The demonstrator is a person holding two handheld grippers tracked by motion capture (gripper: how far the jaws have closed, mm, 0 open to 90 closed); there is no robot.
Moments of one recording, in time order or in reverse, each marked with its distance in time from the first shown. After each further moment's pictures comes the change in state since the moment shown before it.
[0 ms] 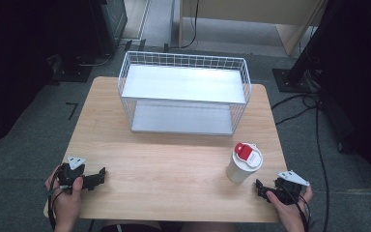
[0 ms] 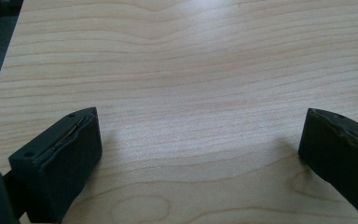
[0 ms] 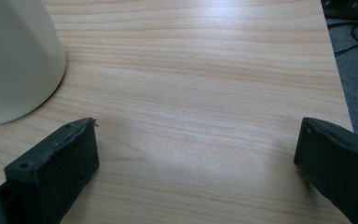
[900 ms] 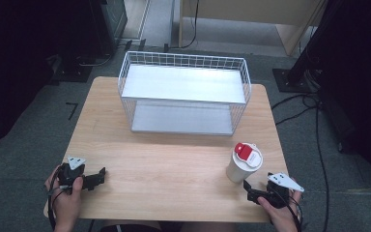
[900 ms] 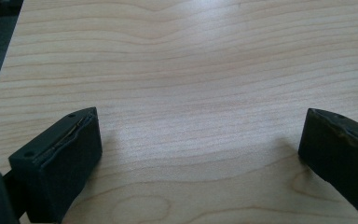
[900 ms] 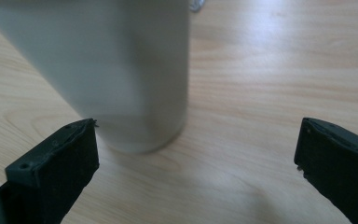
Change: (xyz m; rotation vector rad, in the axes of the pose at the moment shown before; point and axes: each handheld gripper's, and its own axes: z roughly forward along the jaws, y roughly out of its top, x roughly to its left) left arm 0.000 0.000 0.000 0.000 0.000 0.000; right arm 0.040 0.007 -0.021 -0.148 0.181 -0.041
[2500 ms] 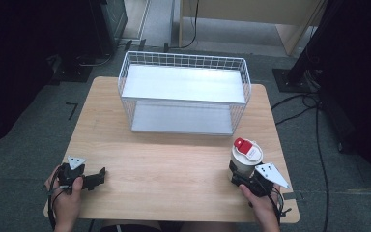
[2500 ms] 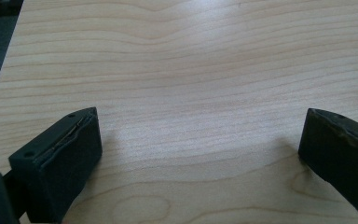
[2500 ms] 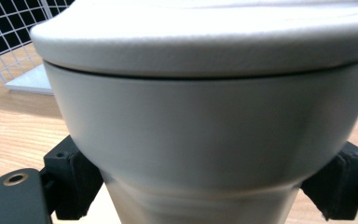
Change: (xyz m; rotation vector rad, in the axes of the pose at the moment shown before) left arm 0.000 0.000 0.000 0.000 0.000 0.000; right arm 0.051 0.038 0.015 -0.293 -0.018 0.012
